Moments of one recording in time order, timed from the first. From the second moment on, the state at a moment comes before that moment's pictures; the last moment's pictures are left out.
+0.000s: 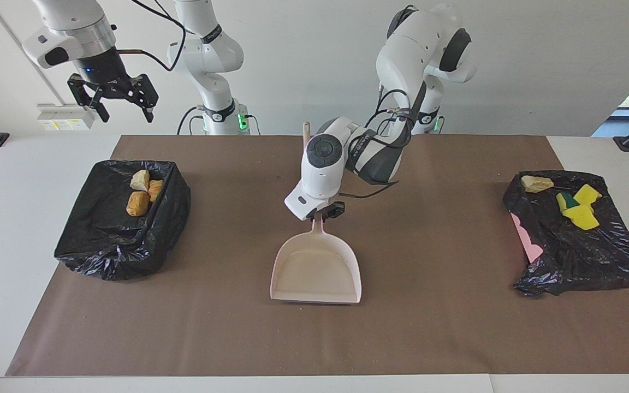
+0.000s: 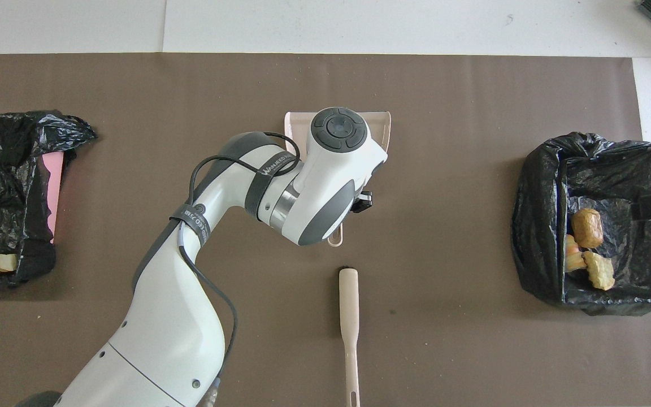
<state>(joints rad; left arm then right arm) -0.61 0.67 -0.12 -1.26 -0.05 1.84 -0.58 0.06 -0.11 -0.11 -1.58 -0.03 1.49 -0.05</state>
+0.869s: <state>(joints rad) -0.61 0.68 -0.12 -1.27 -0.05 1.88 -0.58 0.06 -0.11 -0.11 -1.58 -0.03 1.49 -0.05</state>
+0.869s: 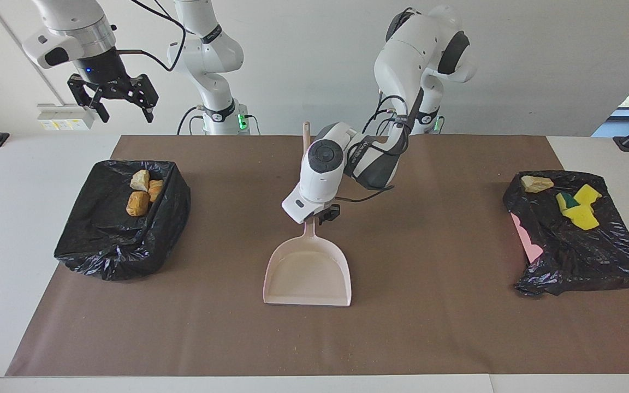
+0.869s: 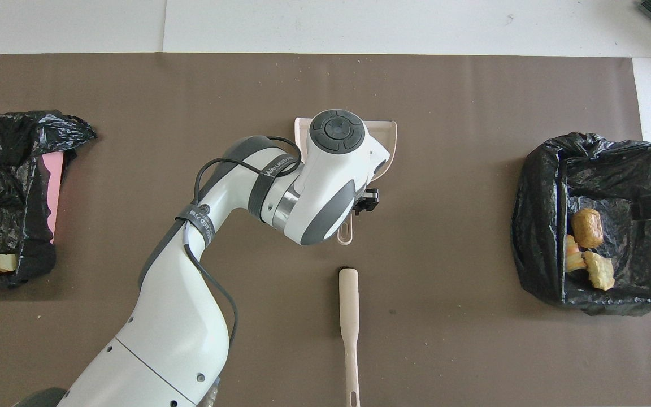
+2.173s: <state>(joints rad) -0.13 -0.03 -0.08 -1.68 0.06 1.71 -0.11 0.06 -0.11 -0.11 -1.58 -0.03 1.49 -0.05</state>
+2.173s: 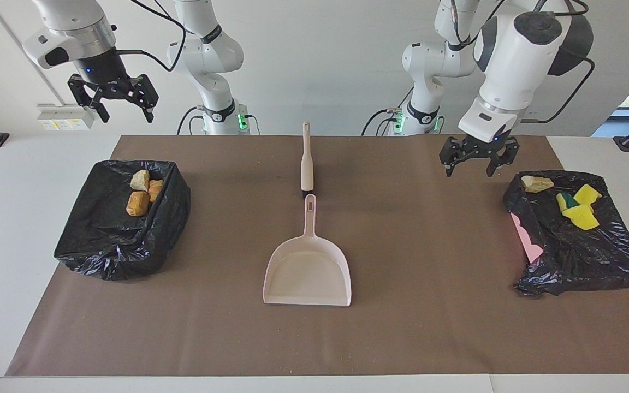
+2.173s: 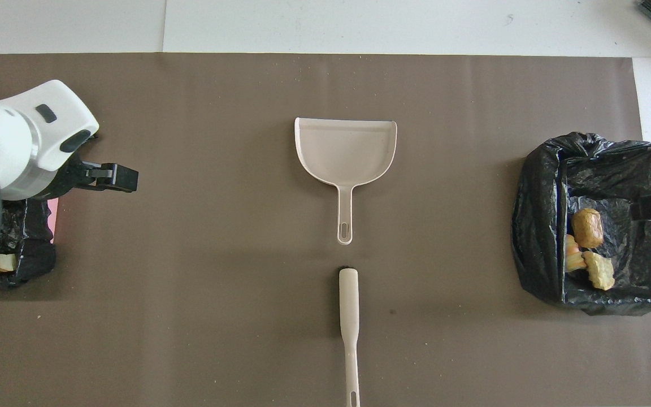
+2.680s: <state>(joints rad) 0.02 -0.03 -0.07 -1.41 0.02 1.41 0.08 0.06 -0.11 -0.11 -1.58 -0.03 1.49 -0.05</state>
